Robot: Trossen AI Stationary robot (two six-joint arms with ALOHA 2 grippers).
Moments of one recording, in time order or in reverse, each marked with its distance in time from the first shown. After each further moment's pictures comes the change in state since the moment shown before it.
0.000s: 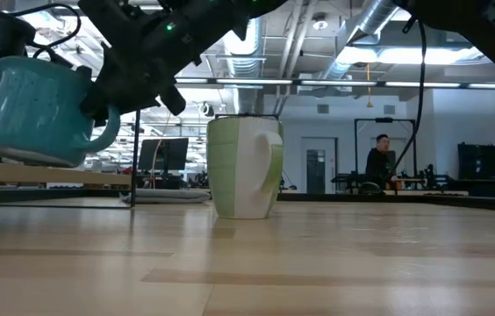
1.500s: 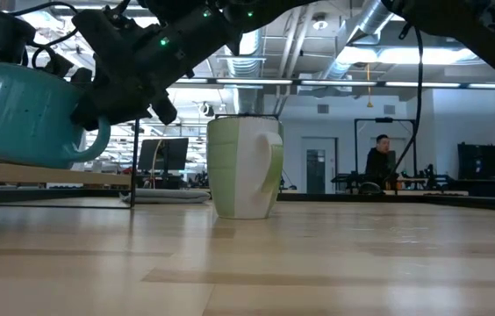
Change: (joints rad) left arm 0.000 0.000 -0.001 0.000 -0.006 0.036; right arm -0.007 0.044 0.000 0.062 -0.033 -0.041
